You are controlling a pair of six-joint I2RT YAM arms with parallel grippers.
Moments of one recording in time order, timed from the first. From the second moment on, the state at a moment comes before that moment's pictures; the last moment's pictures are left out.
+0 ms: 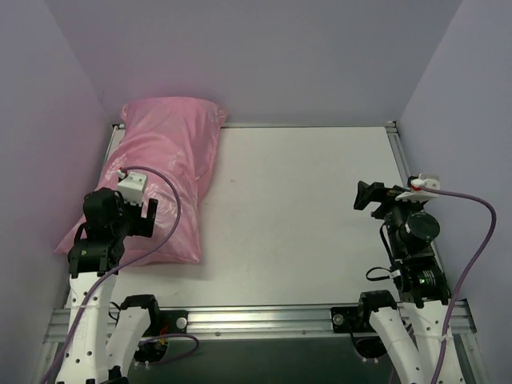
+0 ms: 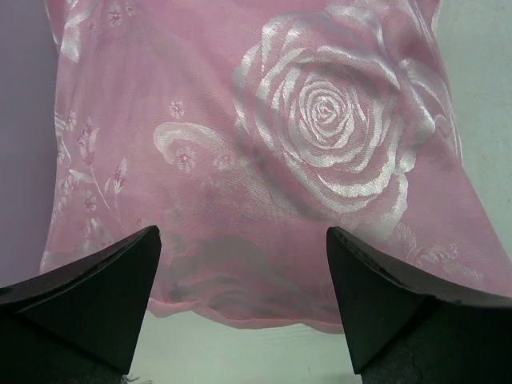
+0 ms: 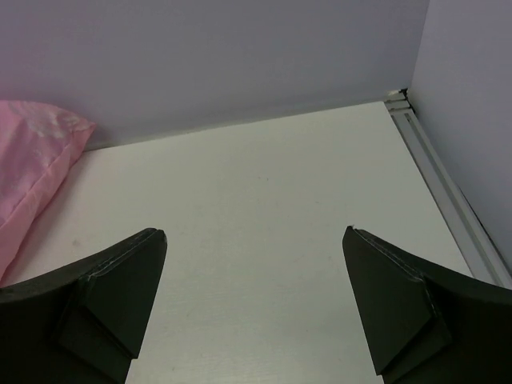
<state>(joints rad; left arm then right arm) 0.04 0.73 0.90 -0.74 0.00 0.26 0.09 0.45 0.68 -0.23 0.13 0.19</state>
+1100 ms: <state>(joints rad) -0.08 1.28 1.29 -1.09 0.38 0.53 0.49 0.95 0.94 -0.35 -0.06 0.51</state>
